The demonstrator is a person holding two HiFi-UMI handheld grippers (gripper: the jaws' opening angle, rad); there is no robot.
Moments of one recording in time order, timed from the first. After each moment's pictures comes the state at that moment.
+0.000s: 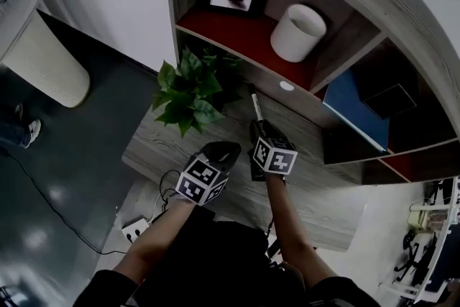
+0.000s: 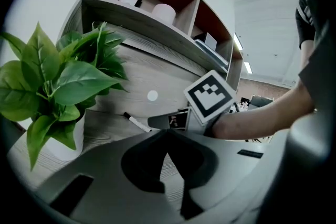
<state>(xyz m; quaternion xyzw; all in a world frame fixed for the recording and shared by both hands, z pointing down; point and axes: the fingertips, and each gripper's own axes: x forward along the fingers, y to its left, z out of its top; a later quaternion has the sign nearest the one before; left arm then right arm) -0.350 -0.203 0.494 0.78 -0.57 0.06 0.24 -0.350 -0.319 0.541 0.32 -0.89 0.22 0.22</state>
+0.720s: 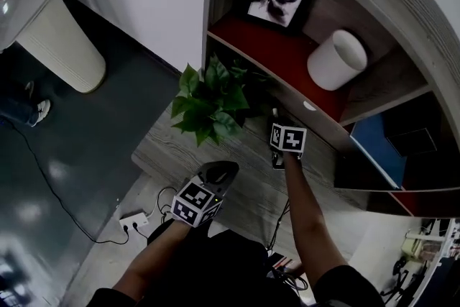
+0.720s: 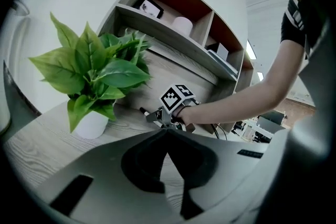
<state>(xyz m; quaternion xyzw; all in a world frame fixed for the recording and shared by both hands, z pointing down) -0.380 -0.166 0.505 0.74 -0.62 0.02 0.28 -0.392 -0.394 0.613 0.29 -0.87 0.17 0.37</state>
